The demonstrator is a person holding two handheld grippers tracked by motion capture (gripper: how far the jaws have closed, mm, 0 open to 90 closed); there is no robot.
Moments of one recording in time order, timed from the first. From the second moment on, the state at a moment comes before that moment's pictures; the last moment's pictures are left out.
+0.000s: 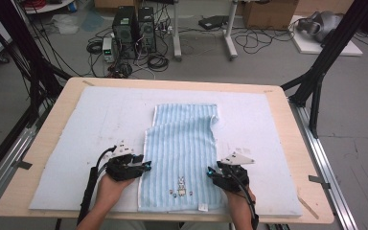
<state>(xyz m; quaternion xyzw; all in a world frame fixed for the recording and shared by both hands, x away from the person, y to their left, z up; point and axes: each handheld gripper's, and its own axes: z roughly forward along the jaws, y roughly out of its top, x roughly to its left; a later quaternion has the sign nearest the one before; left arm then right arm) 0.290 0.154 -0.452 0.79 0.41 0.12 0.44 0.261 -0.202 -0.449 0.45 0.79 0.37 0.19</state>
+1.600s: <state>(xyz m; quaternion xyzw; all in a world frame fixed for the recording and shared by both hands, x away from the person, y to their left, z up) 0.277 0.148 -0.451 0.80 0.40 0.09 0.44 0.234 -0.206 -0.449 0.44 0.79 0.38 0.19</state>
